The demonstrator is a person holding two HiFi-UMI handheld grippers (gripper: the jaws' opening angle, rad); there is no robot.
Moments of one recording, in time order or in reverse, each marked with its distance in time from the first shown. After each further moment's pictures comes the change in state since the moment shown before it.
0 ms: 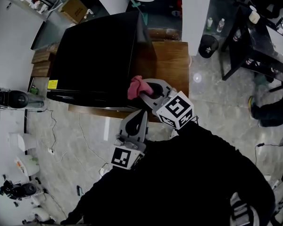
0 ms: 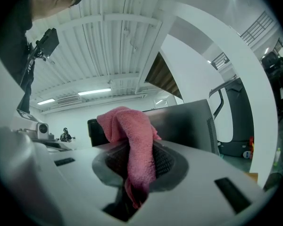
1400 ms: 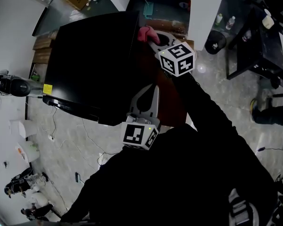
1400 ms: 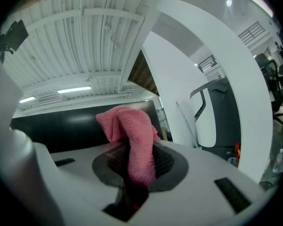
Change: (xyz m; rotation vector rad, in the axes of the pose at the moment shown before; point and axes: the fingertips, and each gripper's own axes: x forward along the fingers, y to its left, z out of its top) left arm 0.153 0.043 -0.002 -0.069 0.027 0.134; right arm 0.083 -0.243 0.028 0.029 0.014 -0.171
